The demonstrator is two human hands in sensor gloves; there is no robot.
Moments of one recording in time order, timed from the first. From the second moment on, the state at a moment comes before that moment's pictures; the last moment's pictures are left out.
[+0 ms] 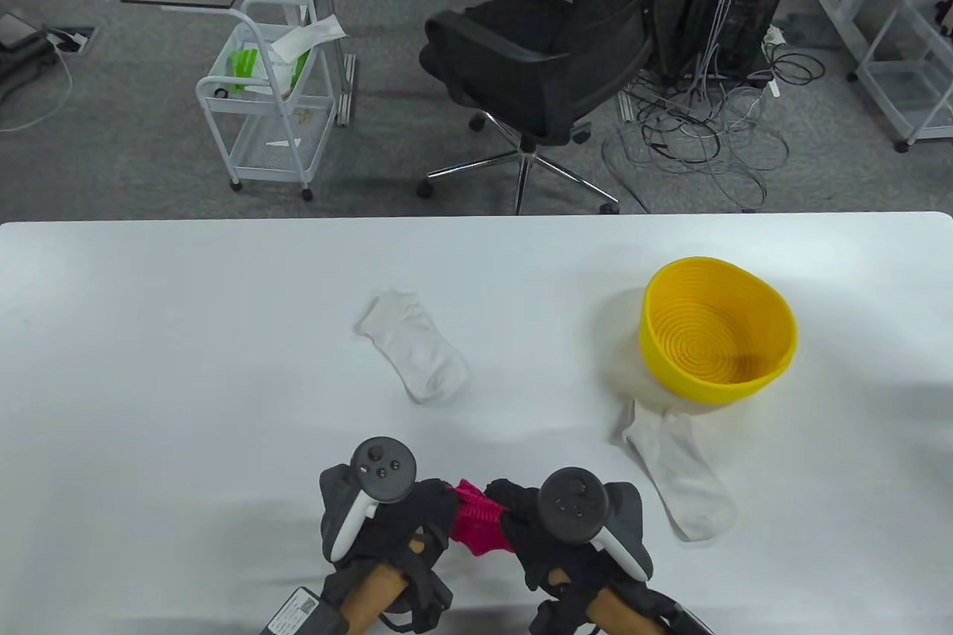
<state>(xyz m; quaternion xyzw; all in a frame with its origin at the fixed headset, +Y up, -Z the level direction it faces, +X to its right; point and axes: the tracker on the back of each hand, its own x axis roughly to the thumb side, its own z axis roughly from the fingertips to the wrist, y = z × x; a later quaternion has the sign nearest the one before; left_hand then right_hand) -0.136 -0.753 -0.244 -0.23 0.05 0.40 0.88 0.086 -0.722 -0.221 0.10 0.12 0.94 0.29</state>
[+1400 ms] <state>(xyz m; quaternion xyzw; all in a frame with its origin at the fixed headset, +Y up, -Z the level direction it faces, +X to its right) -0.147 -0.750 -0.249 -0.19 -0.03 0.72 0.67 0.115 -0.726 -0.242 0.18 0.34 0.73 0.56</state>
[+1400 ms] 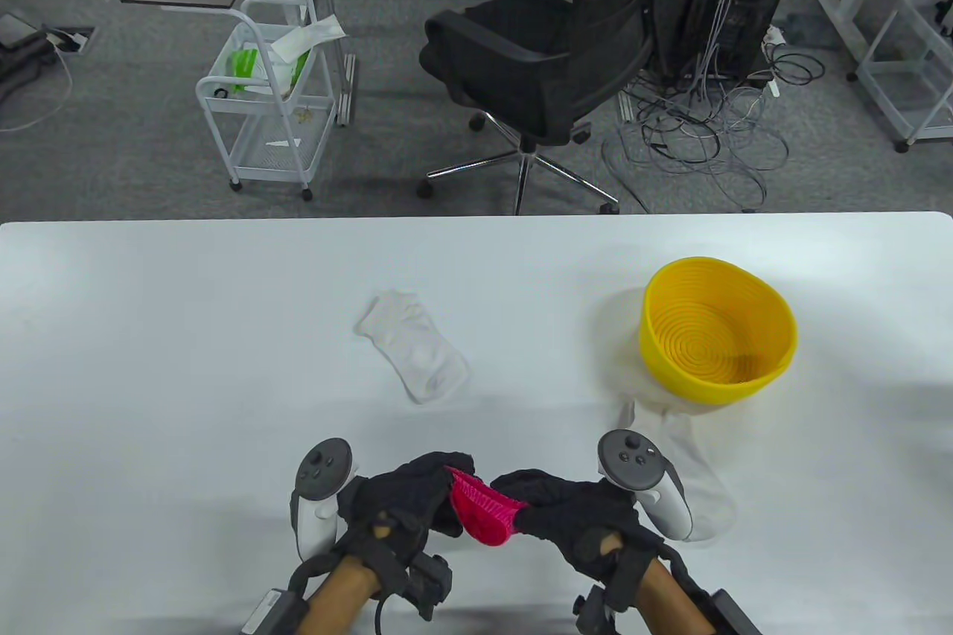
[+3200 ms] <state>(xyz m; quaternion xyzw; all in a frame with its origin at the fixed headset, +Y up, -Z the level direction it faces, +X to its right) -0.148 -0.734 -0.245 -0.15 -0.10 0.59 0.79 0.265 -0.651 -0.292 -0.19 -0.10 0.85 0.47</state>
